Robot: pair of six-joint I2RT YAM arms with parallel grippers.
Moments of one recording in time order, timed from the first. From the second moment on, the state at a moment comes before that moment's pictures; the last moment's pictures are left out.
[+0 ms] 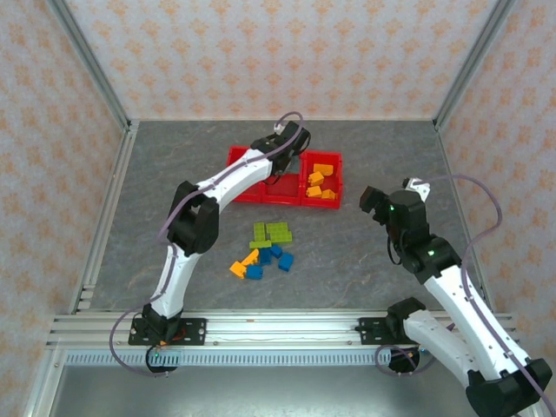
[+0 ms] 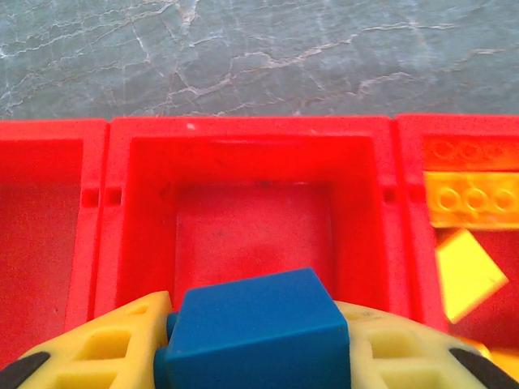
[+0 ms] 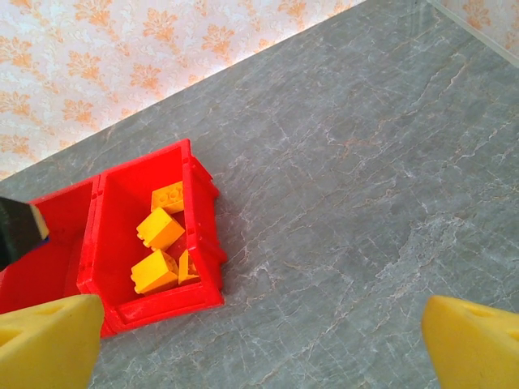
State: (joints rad) left arm -0.58 2.27 2.06 -0.77 -0.32 -0.48; right arm 0.37 0.74 0.75 -0.57 0.38 0.62
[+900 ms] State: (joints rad) left arm -0.61 1.97 1.77 -0.76 -0.29 -0.42; right arm 0.37 0.82 0.73 -0.53 0.29 0.61
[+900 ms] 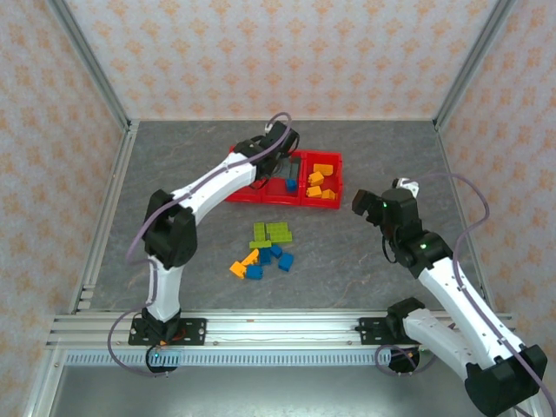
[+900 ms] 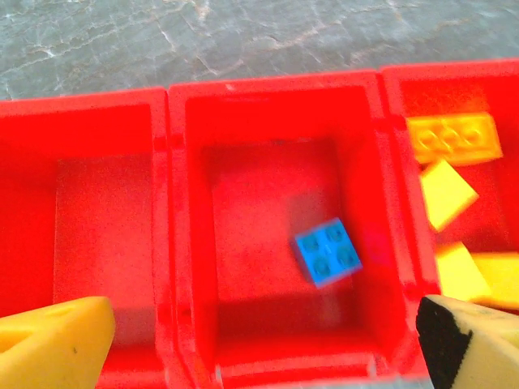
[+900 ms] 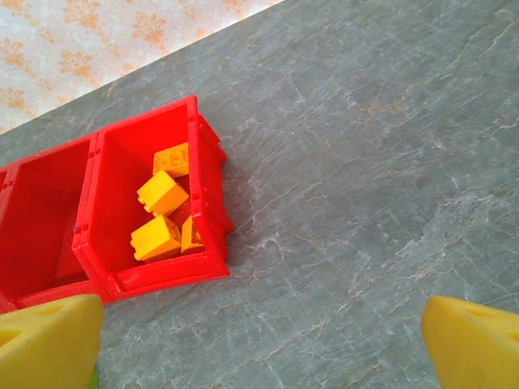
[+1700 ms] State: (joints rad) left arm -0.97 1.58 1.13 -0.66 -0.16 -0.62; right arm 0.37 1.06 0.67 -0.39 0.19 0.57
